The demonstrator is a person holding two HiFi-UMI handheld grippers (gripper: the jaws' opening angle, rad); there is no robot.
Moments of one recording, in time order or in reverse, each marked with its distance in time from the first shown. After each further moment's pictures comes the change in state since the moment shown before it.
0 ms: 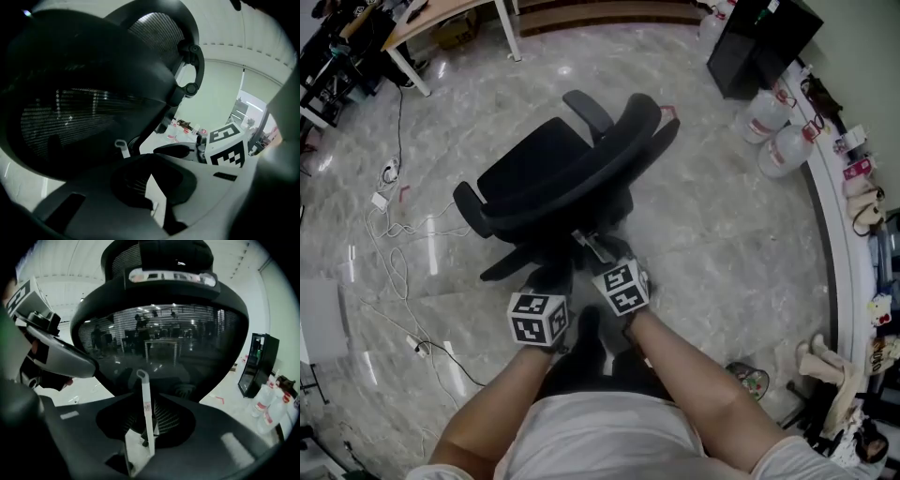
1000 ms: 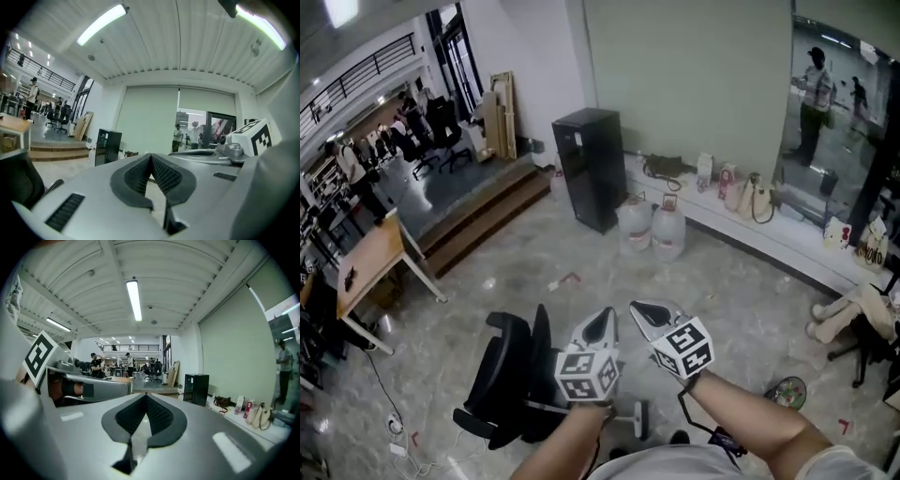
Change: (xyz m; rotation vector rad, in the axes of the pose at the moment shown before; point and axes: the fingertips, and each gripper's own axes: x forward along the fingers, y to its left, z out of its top) left arm -0.022 -0.448 0.254 0.364 -0.321 -0.588; right arm -0.480 -0.209 0.169 0.148 -0.438 -0.571
